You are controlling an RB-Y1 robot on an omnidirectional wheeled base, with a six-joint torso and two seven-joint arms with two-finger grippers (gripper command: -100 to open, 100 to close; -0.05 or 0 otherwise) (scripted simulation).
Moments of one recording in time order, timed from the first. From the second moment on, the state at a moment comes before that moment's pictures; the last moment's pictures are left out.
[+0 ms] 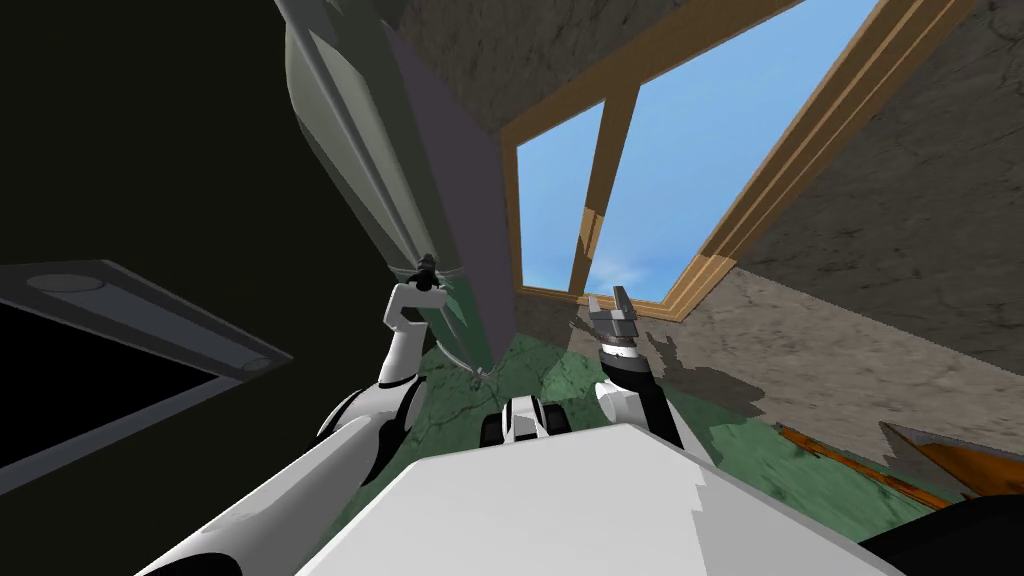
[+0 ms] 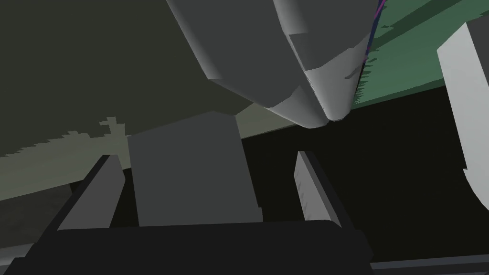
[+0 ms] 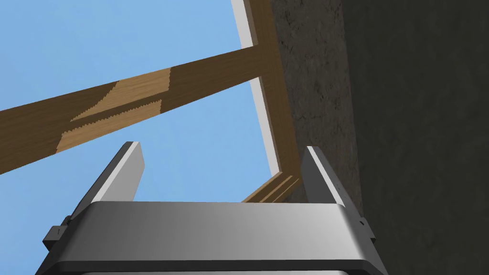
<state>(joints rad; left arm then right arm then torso) -0.67 0.42 0.11 -1.75 -0.44 0.86 0.16 0.50 0.03 -0.03 -2.27 0.01 -0.55 -0.06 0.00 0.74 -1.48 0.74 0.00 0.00</state>
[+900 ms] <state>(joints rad) -0.68 0.42 0.14 -1.70 -0.46 0.84 0.17 0.50 0.03 -0.03 -2.27 0.01 -0.55 -0.06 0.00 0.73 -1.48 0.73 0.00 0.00</state>
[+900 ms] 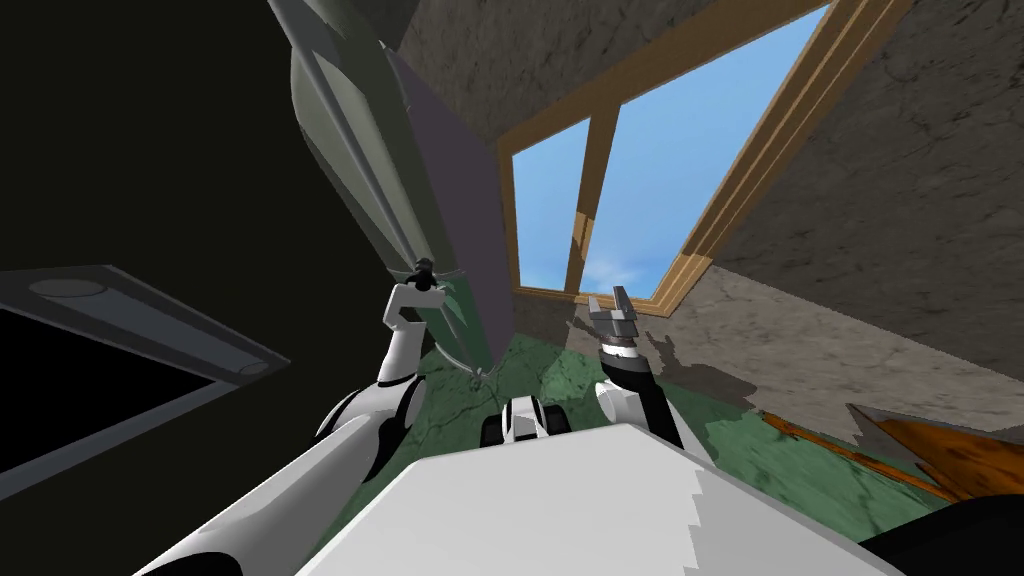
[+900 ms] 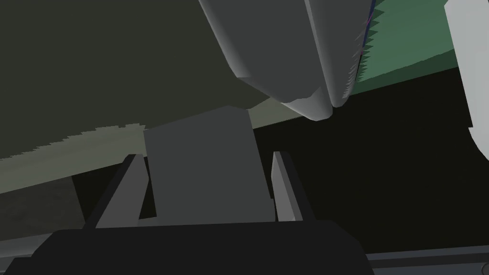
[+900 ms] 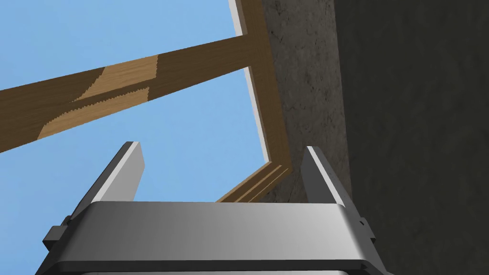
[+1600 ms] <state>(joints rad) -0.60 0.40 0.03 -1.92 -0.34 0.90 0.13 0.50 0.03 -0.03 -2.27 0.01 -0.55 -0.06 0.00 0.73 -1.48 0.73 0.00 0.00</state>
